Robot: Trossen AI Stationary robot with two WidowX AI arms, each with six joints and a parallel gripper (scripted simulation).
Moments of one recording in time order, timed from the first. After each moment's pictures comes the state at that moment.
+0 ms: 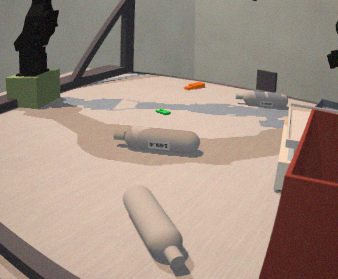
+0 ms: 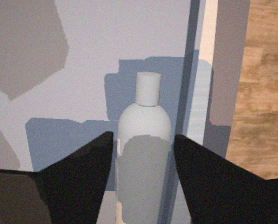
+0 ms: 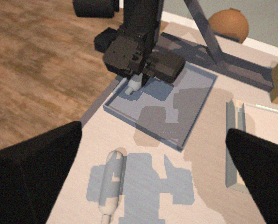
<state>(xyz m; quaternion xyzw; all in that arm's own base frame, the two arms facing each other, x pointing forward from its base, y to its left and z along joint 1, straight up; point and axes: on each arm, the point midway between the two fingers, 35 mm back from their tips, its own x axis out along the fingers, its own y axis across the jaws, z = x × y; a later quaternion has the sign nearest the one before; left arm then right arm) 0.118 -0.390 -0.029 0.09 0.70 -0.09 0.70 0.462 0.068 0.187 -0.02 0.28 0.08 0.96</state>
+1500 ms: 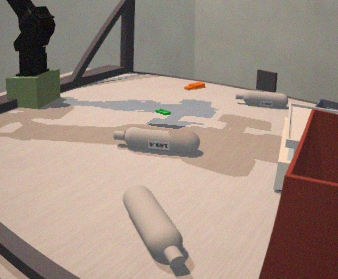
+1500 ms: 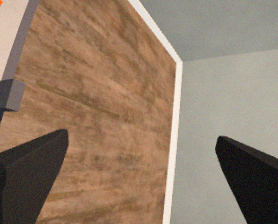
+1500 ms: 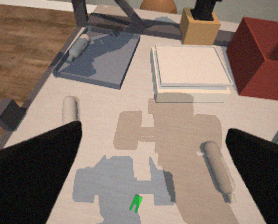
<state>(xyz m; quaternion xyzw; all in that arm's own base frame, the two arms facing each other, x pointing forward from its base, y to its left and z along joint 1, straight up) 0.289 -0.416 0.262 -0.39 0.47 -0.26 0.75 0.289 -0.004 0.208 0.02 0.27 -0.07 0.96</state>
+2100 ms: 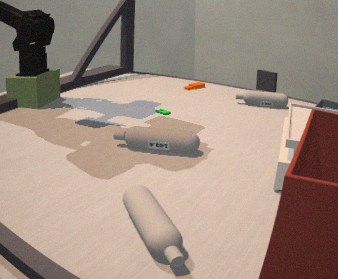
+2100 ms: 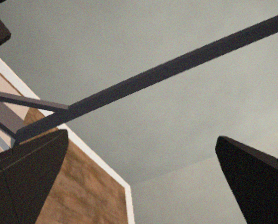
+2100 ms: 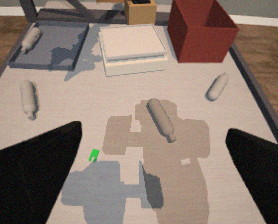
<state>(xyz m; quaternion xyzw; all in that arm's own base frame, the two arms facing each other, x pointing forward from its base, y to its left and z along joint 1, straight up) 0.402 -0.249 0.420 -0.49 0.16 -0.23 0.83 0.173 -0.050 0.219 0.04 0.27 -0.17 0.95</state>
